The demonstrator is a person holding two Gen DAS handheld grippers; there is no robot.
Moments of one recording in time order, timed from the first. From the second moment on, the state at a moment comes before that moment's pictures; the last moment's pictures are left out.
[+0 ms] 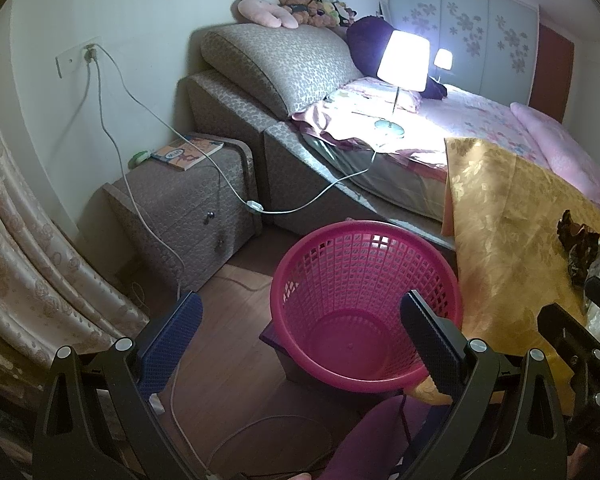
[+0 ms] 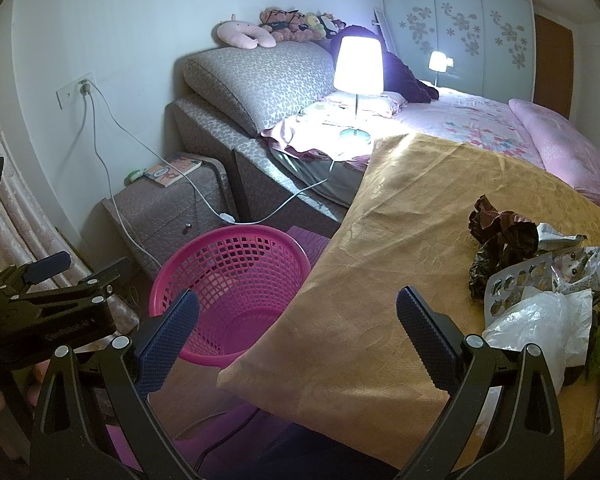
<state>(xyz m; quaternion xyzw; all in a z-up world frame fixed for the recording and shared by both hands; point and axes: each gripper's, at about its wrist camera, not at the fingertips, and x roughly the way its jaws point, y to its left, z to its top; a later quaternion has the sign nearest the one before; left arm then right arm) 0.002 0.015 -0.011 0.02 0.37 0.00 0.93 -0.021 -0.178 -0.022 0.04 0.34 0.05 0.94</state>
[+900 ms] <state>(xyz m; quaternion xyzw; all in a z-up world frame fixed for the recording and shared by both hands) -0.006 -0.014 -0.004 0.04 0.36 -0.07 0.93 -0.078 -0.235 0.011 0.08 0.27 -0.02 0.96</state>
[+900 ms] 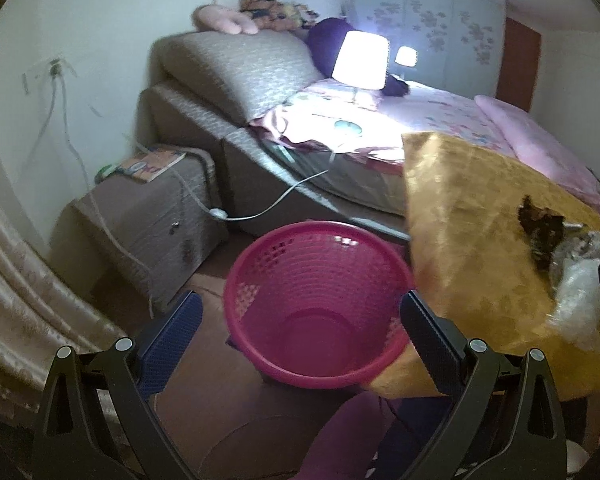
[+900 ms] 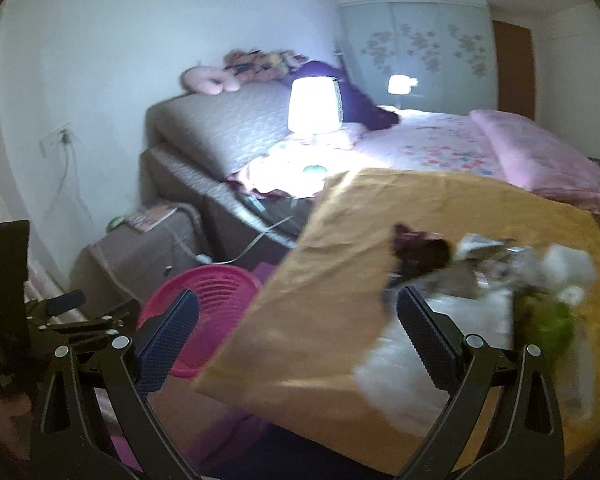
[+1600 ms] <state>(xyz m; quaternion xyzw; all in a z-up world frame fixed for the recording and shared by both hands) -0.050 -0.196 0.005 0.14 0.33 -0.35 0.86 -0.157 -0.373 -0.002 0.10 0.29 -0.21 0.93</state>
